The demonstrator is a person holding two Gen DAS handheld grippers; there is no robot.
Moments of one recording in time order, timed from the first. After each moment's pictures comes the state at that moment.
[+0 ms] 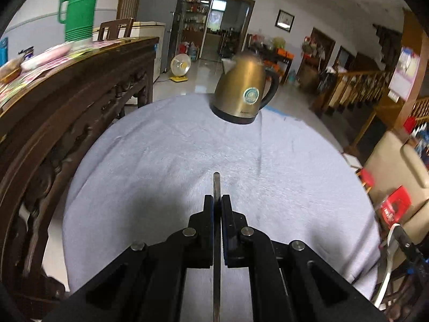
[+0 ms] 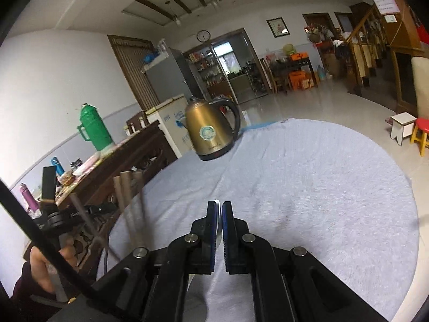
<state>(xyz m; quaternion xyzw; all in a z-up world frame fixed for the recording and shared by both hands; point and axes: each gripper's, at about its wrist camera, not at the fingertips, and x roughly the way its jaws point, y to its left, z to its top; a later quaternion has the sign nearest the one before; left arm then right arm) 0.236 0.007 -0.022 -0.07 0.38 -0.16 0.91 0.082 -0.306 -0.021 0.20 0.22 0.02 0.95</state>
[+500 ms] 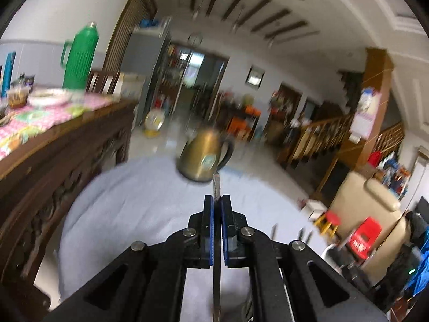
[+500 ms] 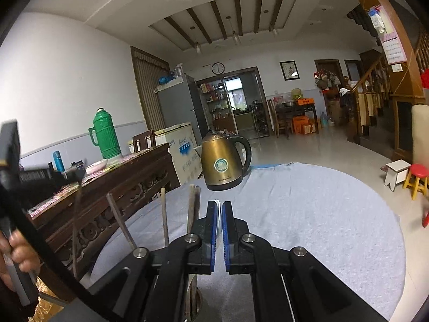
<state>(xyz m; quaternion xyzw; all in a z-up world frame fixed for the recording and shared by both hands) 0.153 0.023 0.061 -0.13 0.20 -0.23 0.94 0.049 -0.242 0.006 0.12 0.13 -0.01 0.98</state>
